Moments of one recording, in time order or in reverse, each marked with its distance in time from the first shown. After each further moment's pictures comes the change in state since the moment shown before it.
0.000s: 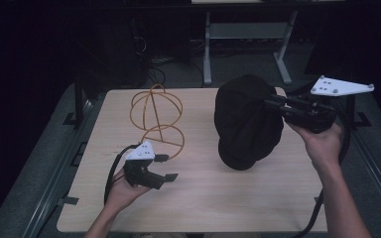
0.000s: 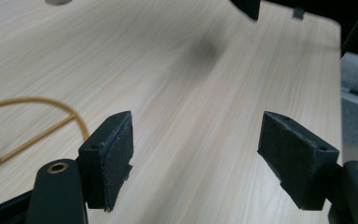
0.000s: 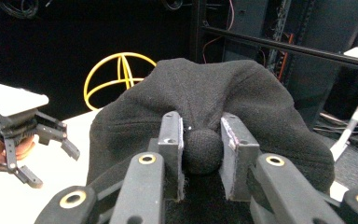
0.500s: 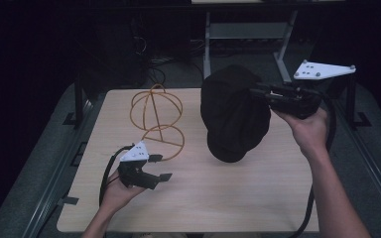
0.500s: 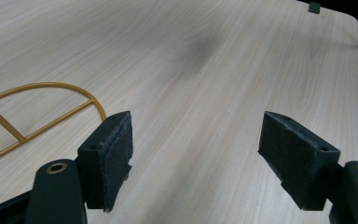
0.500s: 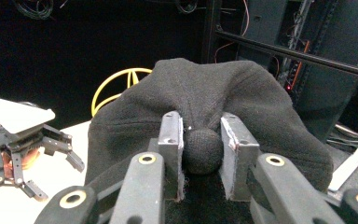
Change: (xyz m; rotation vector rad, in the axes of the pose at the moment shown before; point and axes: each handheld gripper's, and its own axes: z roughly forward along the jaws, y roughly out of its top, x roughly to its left) left arm 0.006 -0.010 -0.005 -0.011 0.035 -0.017; right arm 0.004 0.031 0.029 0.007 0.047 -0.039
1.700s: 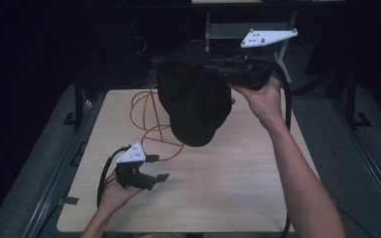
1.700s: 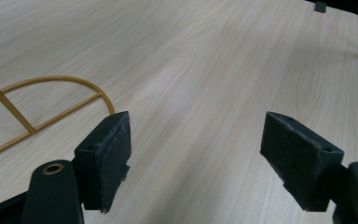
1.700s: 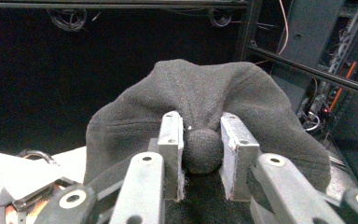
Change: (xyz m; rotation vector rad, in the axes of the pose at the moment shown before) left arm 0.003 -0.009 -0.004 -0.011 0.011 -0.012; right arm 0.020 0.067 0.088 -0.015 0.129 -0.047
